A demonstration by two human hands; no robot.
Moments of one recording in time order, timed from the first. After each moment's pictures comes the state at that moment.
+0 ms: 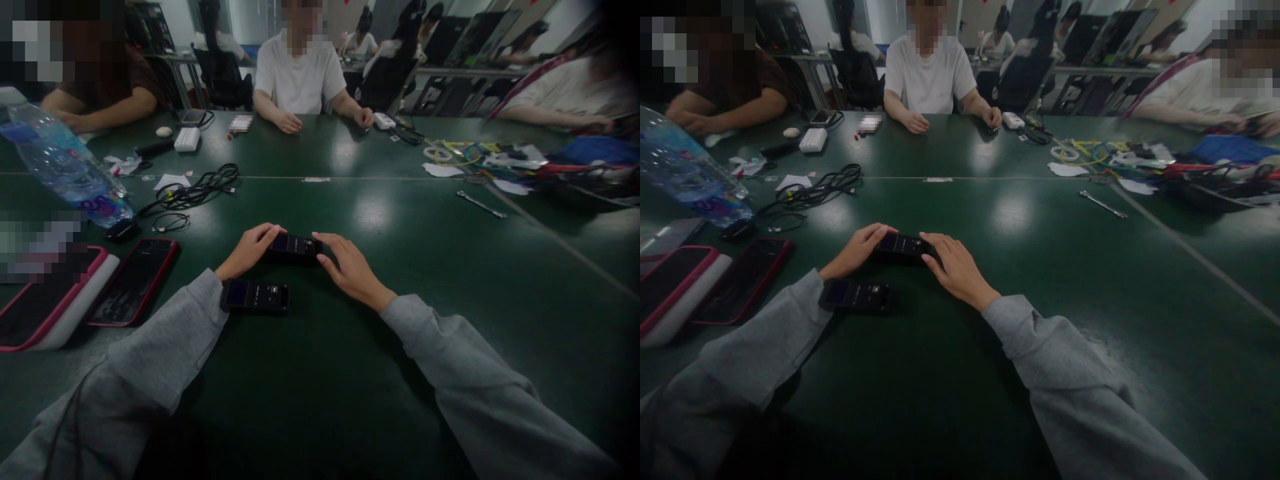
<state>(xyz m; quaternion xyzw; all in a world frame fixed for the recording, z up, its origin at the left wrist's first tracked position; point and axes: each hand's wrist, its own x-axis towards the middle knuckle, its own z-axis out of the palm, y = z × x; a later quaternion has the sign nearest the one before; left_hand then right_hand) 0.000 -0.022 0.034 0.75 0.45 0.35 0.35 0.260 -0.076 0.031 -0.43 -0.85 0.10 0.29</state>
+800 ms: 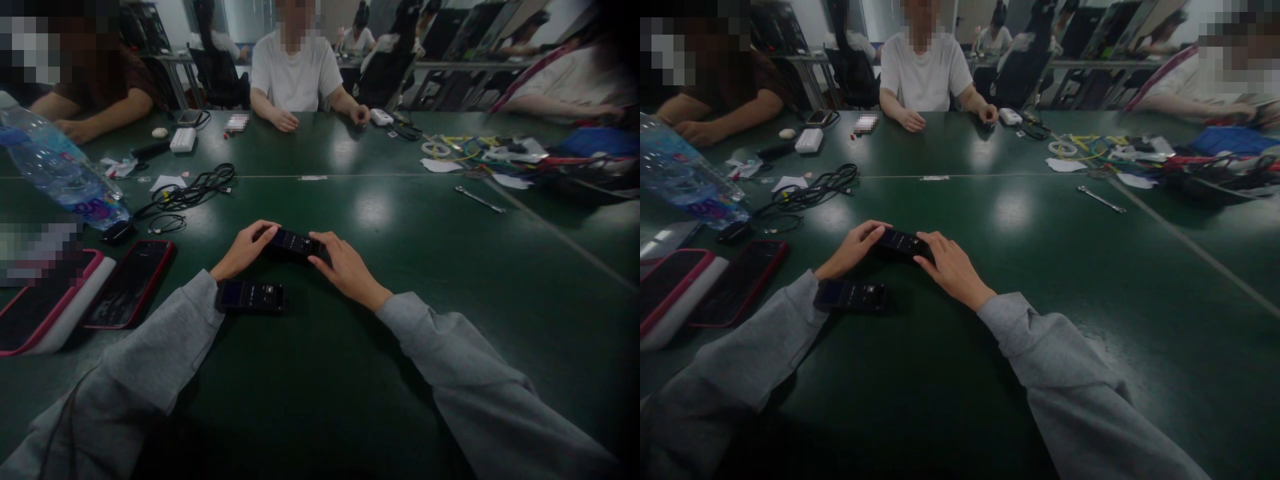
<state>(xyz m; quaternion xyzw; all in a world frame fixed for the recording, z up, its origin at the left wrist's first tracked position) 0.001 -0.021 0.031 0.73 0.45 0.37 0.37 0.258 -0.077 0.030 -0.43 -0.85 0.08 0.28</state>
